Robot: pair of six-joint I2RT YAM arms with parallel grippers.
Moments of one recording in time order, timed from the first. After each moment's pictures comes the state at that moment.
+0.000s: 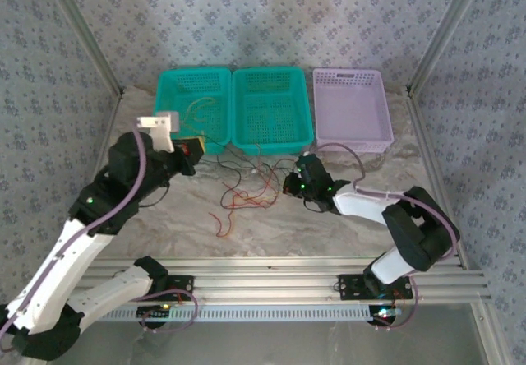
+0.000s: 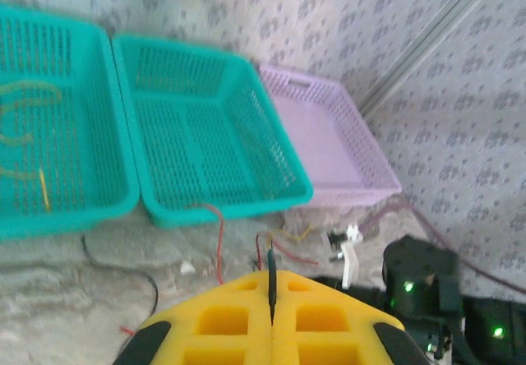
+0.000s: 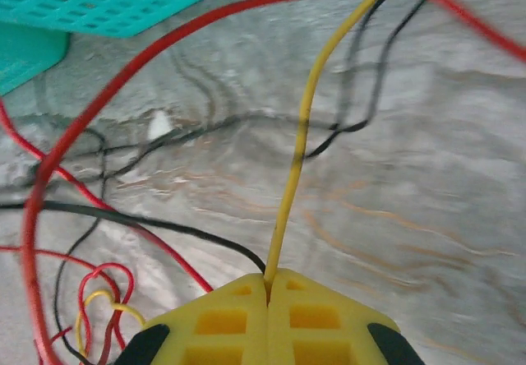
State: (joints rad) left arm -0.63 0.85 1.24 -0.68 -0.06 -0.52; right arm 0.63 1.50 0.66 0.07 -0.04 0.82
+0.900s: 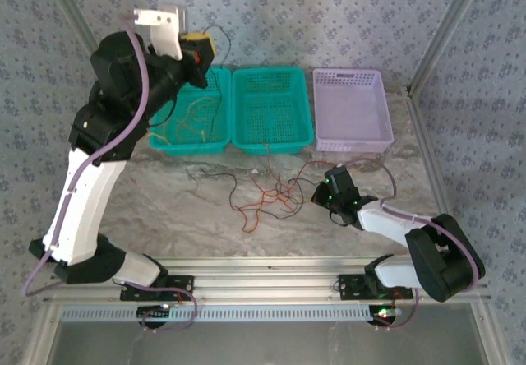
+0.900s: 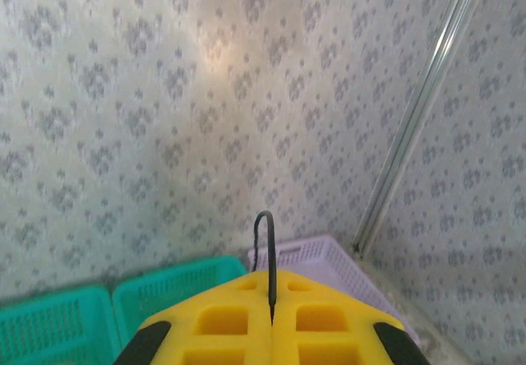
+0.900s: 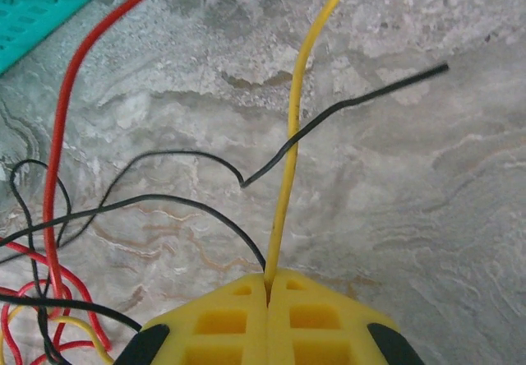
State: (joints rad) left arm -0.62 1.46 2.22 -0.73 -0.09 -0.20; right arm 0.47 1.29 0.44 0.02 0.04 0.80
